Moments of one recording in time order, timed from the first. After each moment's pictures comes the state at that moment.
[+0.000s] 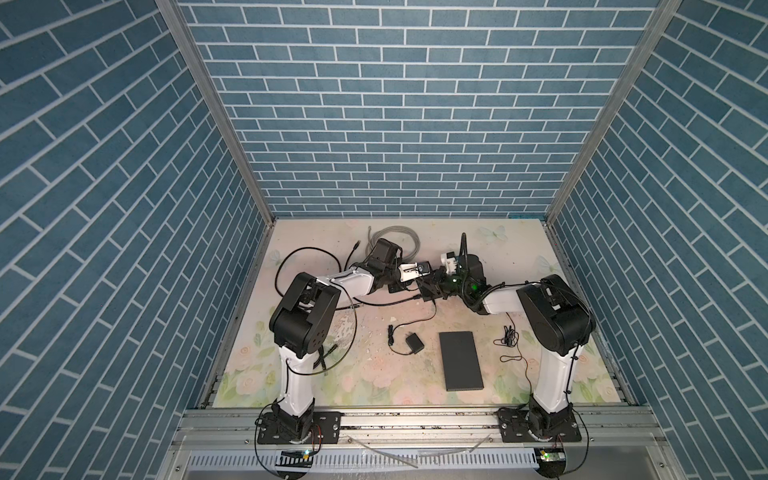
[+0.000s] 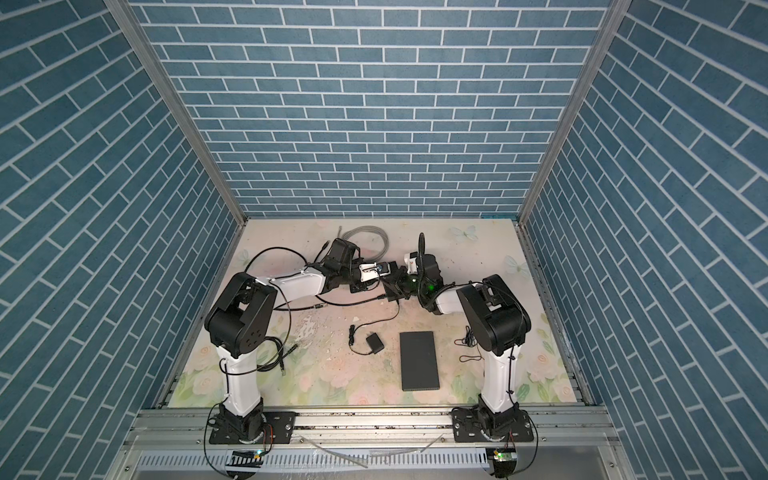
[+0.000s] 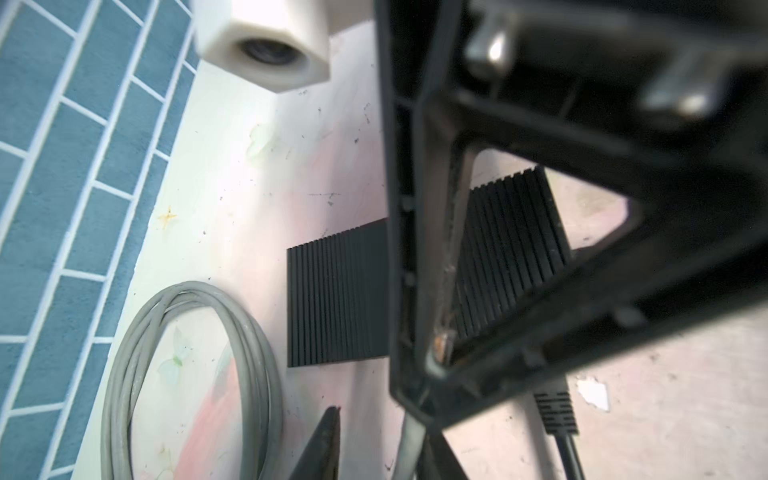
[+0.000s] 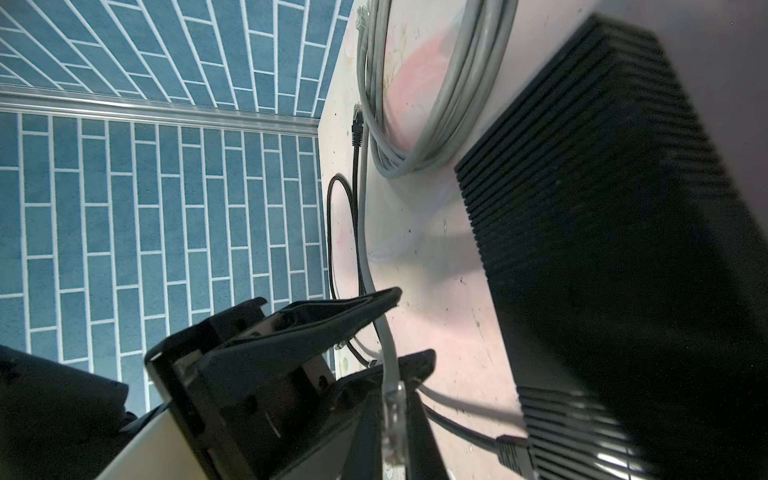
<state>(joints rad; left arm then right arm) -0.50 1.97 1.25 -0.04 0.35 0.91 0.50 1.95 0.91 0.61 -0.63 1.19</state>
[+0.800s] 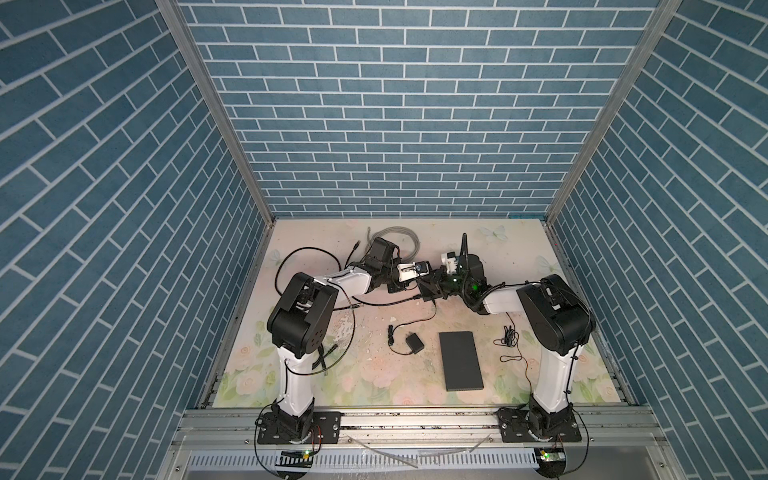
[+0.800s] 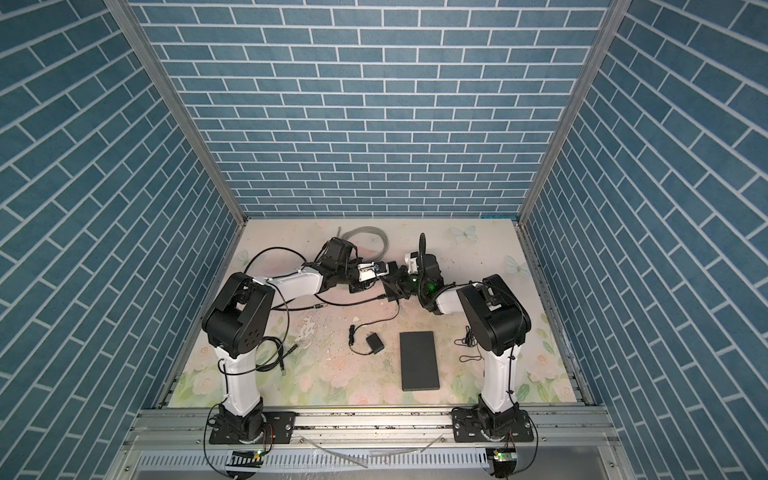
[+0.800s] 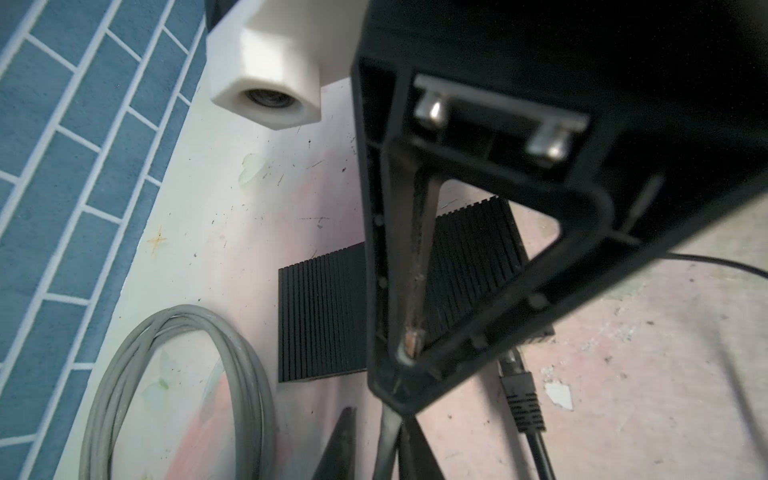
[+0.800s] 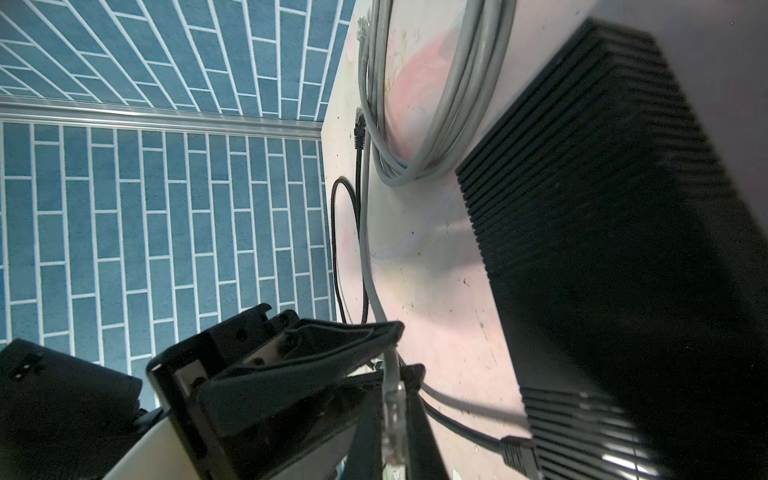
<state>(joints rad) -0.49 1.97 1.25 -0.04 0.44 0.92 0.50 1.95 0.91 0.62 -0.63 1.21</state>
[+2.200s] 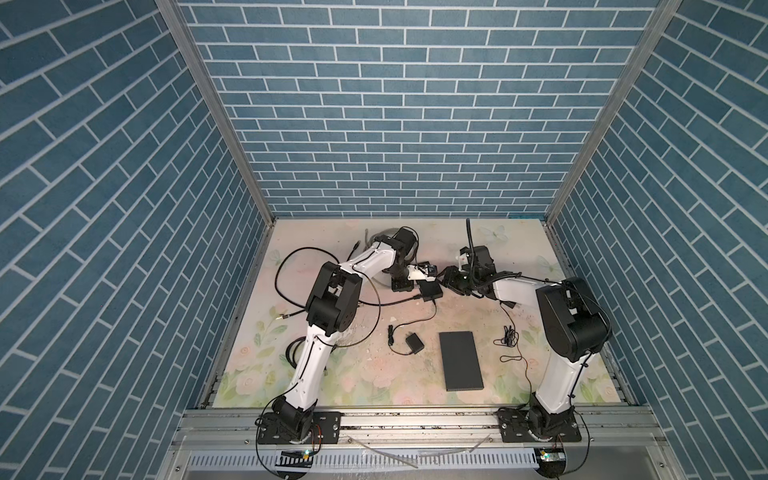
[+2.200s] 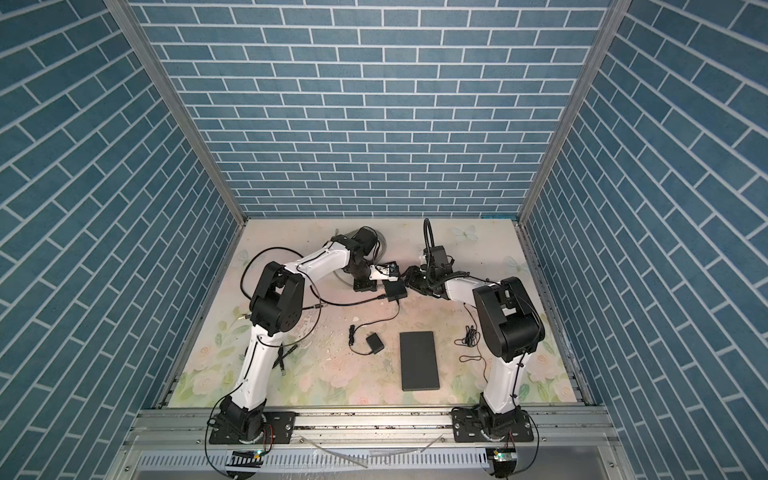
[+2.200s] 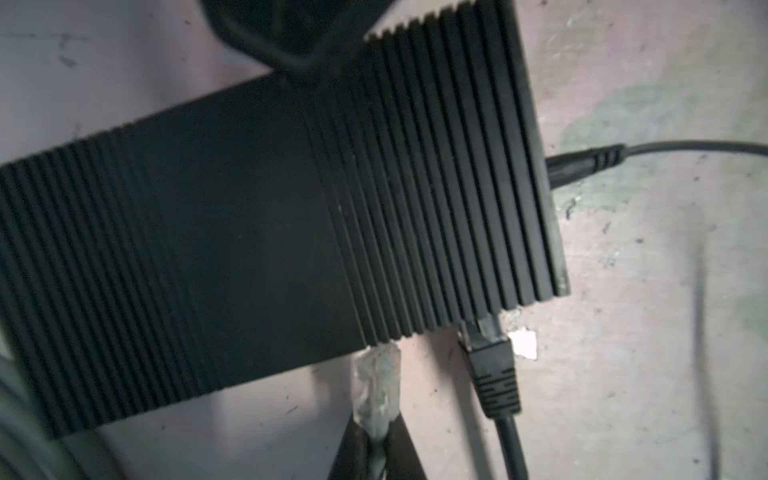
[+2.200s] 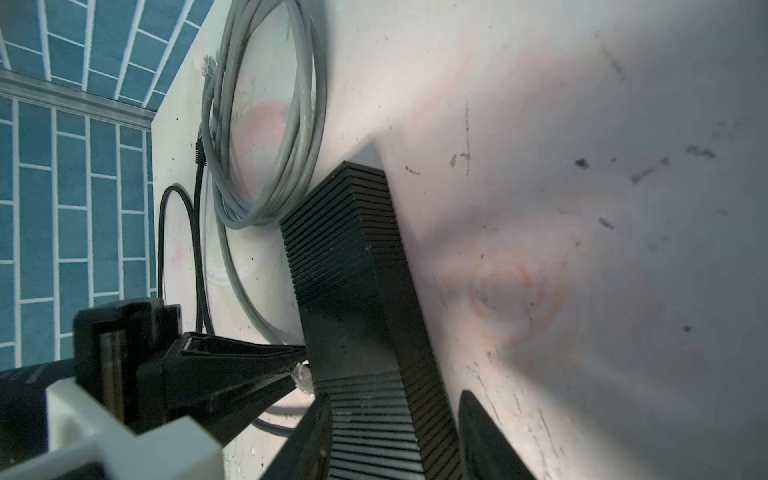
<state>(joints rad) -0.54 2.35 1.94 -0.97 0.29 0.99 0.42 1.87 1.04 0.03 -0.41 0.68</state>
